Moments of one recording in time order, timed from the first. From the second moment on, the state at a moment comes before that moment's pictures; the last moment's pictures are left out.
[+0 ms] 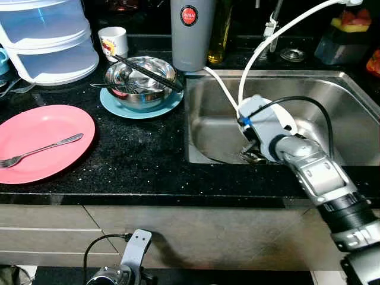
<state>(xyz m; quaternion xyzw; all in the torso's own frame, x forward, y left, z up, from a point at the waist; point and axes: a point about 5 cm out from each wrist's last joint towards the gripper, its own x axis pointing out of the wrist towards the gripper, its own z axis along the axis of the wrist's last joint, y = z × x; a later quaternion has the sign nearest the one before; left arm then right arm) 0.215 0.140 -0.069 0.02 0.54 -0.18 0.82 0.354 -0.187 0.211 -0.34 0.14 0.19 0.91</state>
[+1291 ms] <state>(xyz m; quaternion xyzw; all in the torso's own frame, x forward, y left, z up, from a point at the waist) 0.217 0.142 -0.068 0.02 0.52 -0.17 0.83 0.294 -0.054 0.302 0.07 -0.22 0.54 0.81</state>
